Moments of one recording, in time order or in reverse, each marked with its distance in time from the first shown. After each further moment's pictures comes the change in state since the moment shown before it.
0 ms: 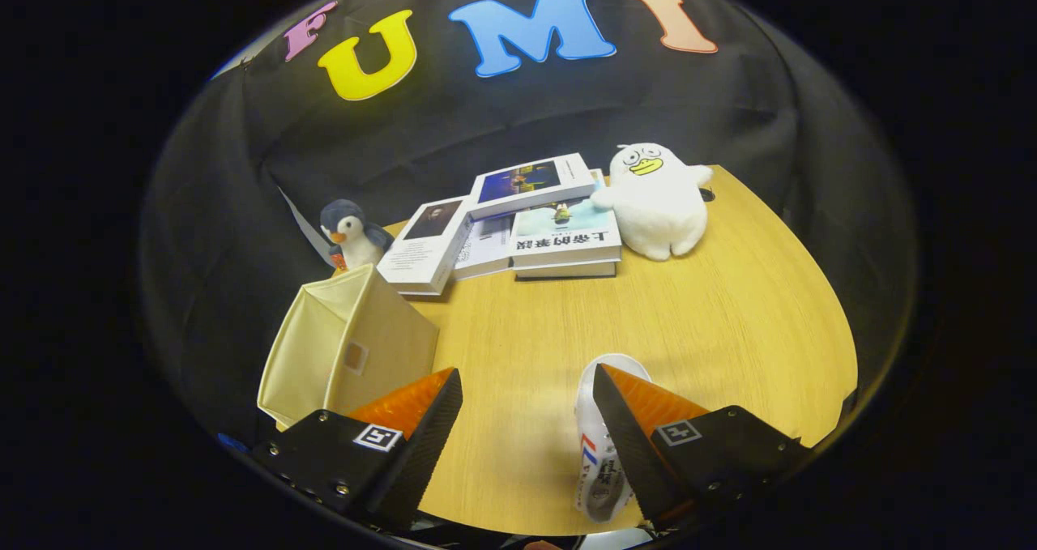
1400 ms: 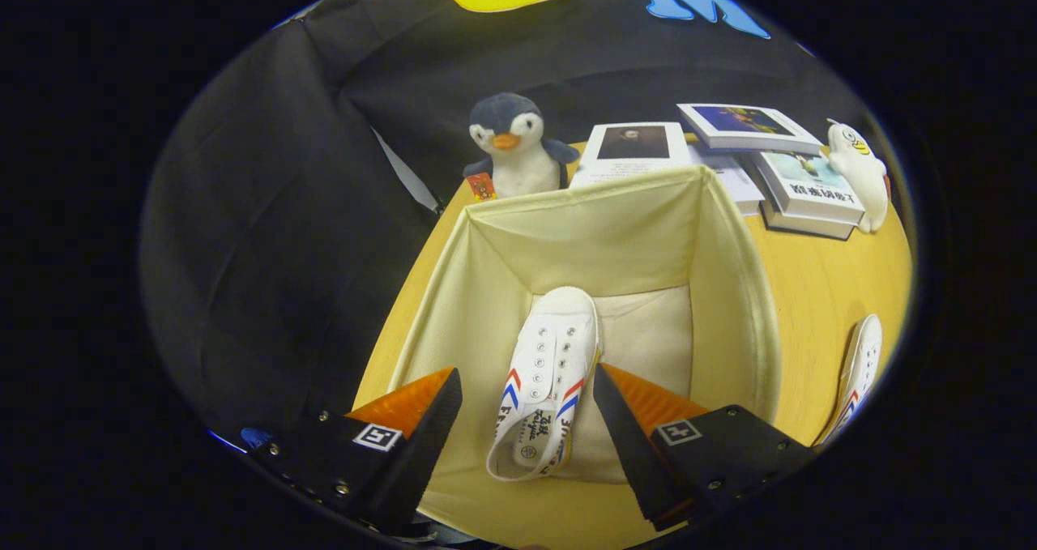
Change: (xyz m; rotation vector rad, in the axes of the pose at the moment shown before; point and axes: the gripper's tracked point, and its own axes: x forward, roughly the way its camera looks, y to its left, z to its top) arm 0.089 0.310 -0.053 -0.093 0.151 0.266
